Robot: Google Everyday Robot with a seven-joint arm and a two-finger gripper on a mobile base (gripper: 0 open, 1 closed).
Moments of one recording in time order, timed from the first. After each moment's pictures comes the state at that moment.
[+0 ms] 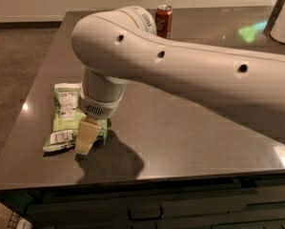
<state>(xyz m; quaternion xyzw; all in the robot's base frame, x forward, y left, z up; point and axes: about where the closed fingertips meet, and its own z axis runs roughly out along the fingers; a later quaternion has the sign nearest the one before) 0.467 0.121 0.835 -0.64 0.74 0.08 0.18</state>
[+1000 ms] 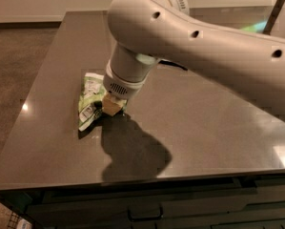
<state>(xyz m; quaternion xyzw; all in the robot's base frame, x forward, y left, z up) 0.508 0.075 0.857 -0.59 0.78 0.08 0.20</state>
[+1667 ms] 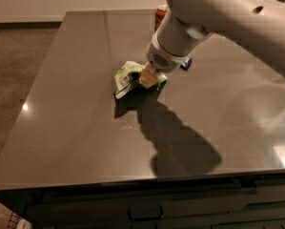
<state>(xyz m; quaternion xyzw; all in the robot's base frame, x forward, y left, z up) 0.565 -0.018 0.897 -0.51 0.82 0.04 0.25</state>
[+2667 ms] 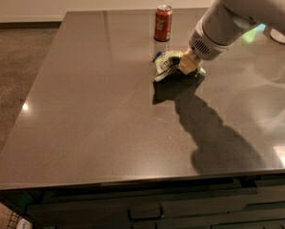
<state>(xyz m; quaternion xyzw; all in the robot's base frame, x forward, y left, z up) 0.598 -0.131 0.919 -0.41 0.87 -0.02 0.27</state>
